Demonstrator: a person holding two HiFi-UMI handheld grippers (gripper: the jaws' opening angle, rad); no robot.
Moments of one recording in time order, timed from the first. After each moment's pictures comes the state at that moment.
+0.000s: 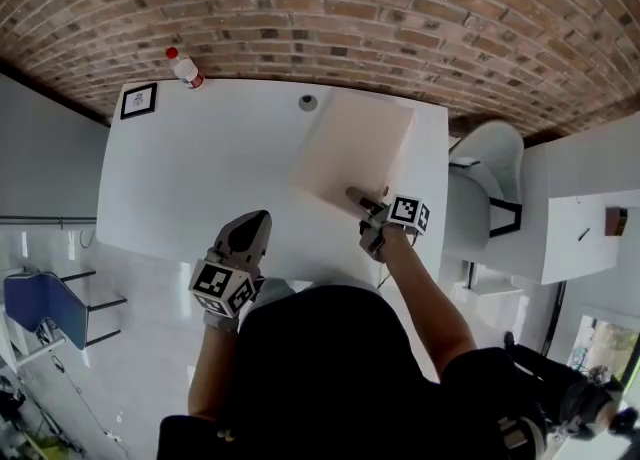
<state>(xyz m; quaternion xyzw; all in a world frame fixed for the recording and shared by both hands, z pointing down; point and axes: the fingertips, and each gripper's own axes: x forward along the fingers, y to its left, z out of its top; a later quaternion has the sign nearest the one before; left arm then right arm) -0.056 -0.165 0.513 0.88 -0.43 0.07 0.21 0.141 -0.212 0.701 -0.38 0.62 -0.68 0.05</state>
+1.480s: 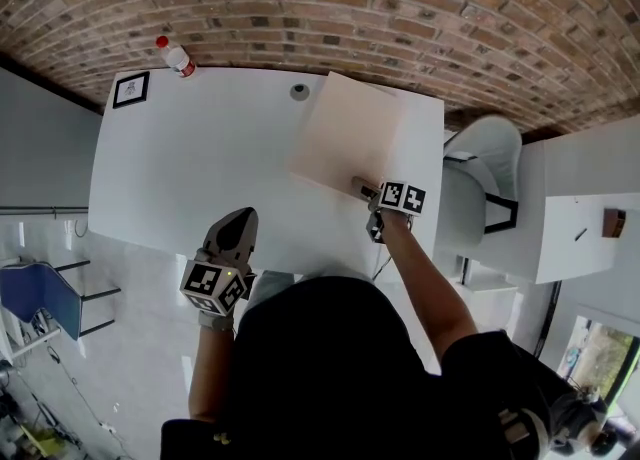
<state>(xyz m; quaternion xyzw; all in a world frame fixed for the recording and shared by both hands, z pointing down) -0.056 -0.156 0.530 0.85 -0.47 0.07 0.23 0.222 -0.229 0.763 -0.50 0.65 -0.56 -0.16</state>
